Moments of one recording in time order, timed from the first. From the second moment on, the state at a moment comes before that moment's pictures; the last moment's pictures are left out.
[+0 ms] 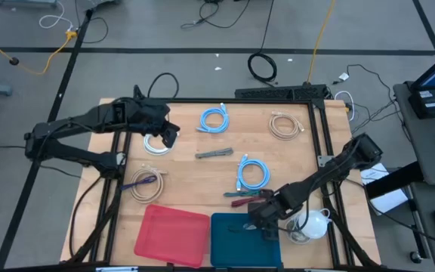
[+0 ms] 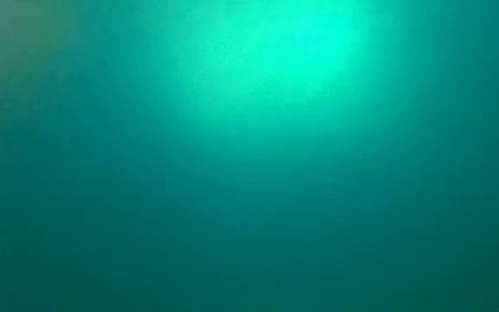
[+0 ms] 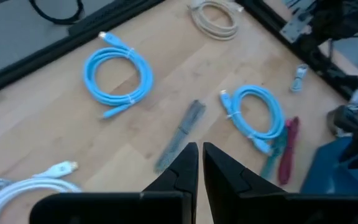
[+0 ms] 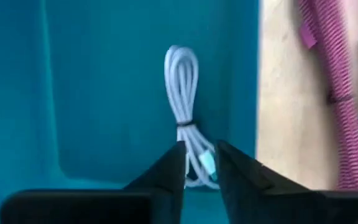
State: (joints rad) left arm 0.22 1.10 1.18 -0.80 -0.08 -0.54; right arm 0.53 1.68 1.14 -0.66 -0.07 0.59
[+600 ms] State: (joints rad) left arm 0.63 1.14 1.10 -1.16 -0.21 -0.31; right arm 0.35 1.16 1.15 -0.04 0.25 0.47
